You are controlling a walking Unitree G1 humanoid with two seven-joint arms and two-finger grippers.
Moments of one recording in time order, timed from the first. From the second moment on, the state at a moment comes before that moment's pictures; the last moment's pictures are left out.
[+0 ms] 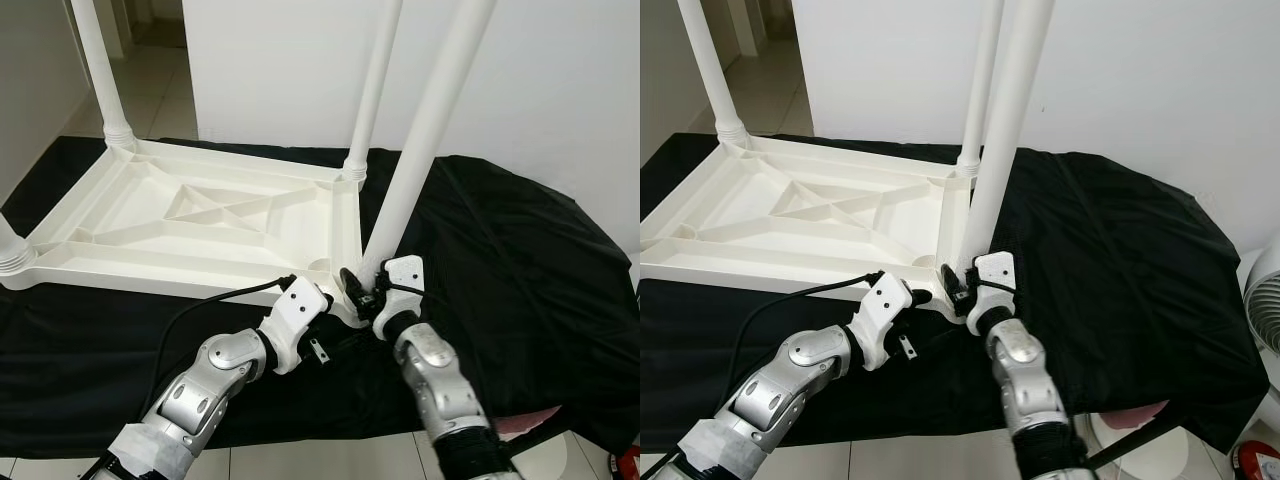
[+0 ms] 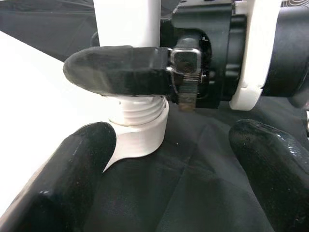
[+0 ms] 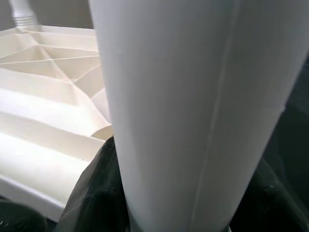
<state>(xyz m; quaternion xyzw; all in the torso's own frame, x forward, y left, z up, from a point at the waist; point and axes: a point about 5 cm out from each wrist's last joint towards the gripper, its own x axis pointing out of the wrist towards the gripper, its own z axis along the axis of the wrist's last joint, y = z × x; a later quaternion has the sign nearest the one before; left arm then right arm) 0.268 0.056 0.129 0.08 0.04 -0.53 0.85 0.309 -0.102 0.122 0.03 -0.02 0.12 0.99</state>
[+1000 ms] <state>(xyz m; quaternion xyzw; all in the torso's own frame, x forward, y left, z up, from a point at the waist) 0.268 0.058 0.129 0.08 0.03 -0.52 0.85 0.295 -0.134 0.119 -0.01 -0.01 0.20 0.98</state>
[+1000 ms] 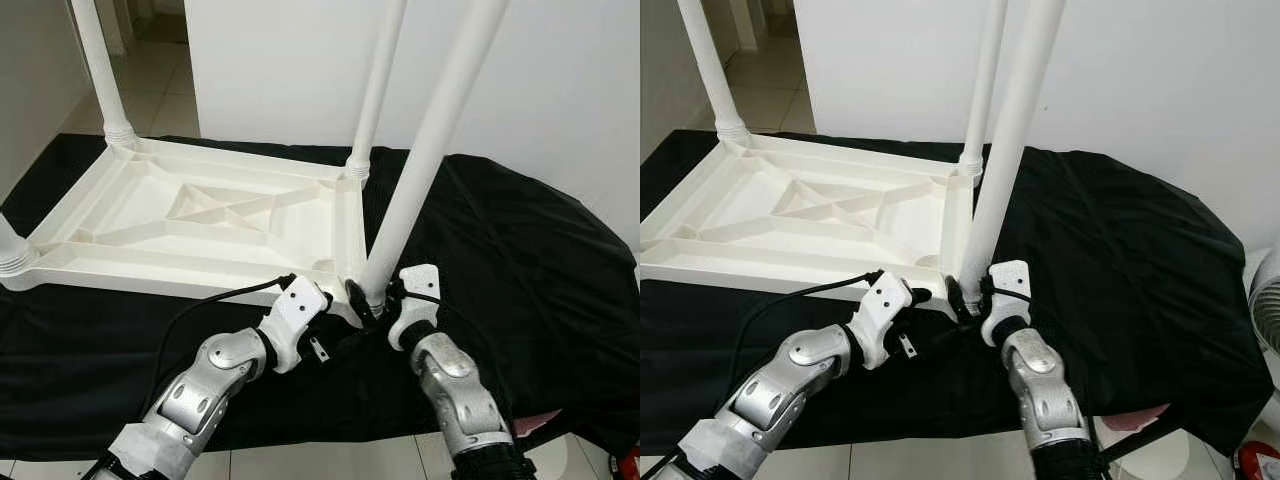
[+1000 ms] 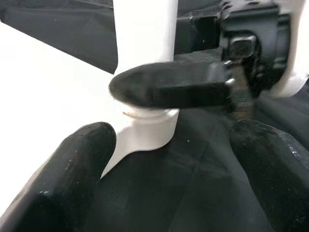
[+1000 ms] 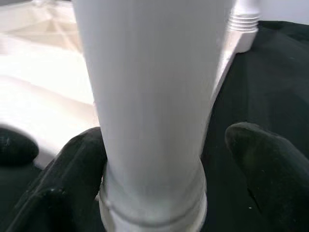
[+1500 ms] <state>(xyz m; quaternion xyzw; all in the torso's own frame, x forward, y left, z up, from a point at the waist) 0.269 0.057 0.130 0.09 0.03 -0.52 0.85 0.316 -0.142 0.127 -0.08 -0.03 0.34 0.94</state>
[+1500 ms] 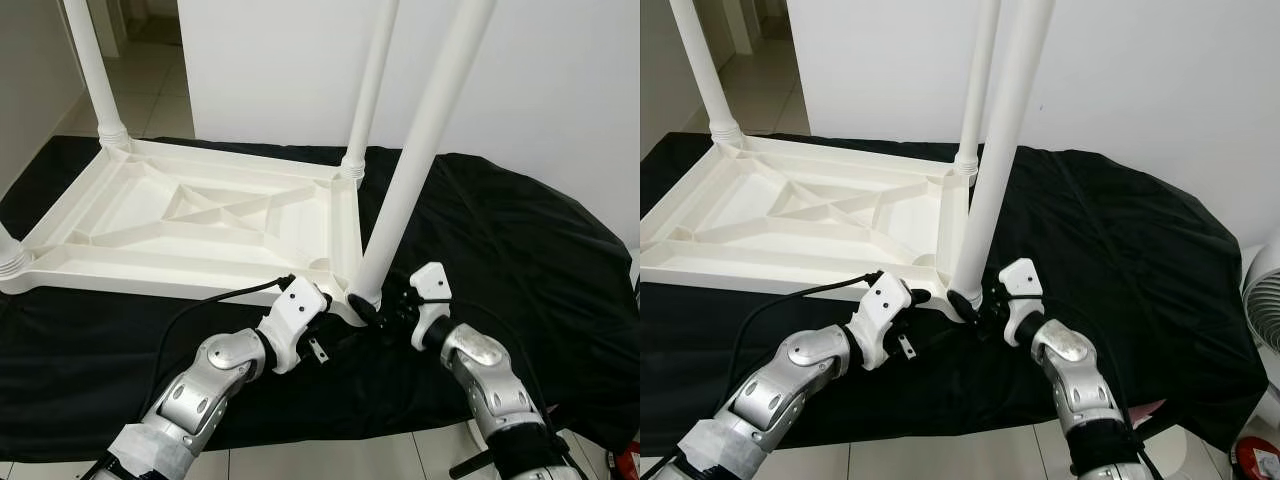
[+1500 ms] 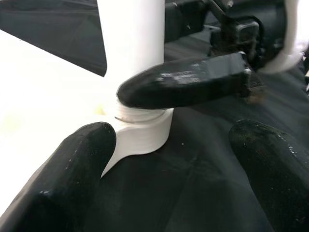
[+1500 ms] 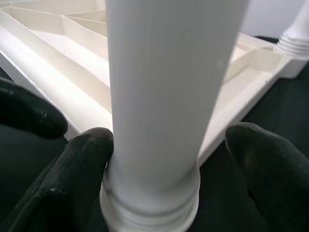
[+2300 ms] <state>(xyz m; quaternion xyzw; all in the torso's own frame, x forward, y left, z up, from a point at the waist) 0.269 0.057 0.130 0.10 0.03 -0.52 0.85 0.334 -0.130 0.124 -0.09 -0.01 0.42 0.90</state>
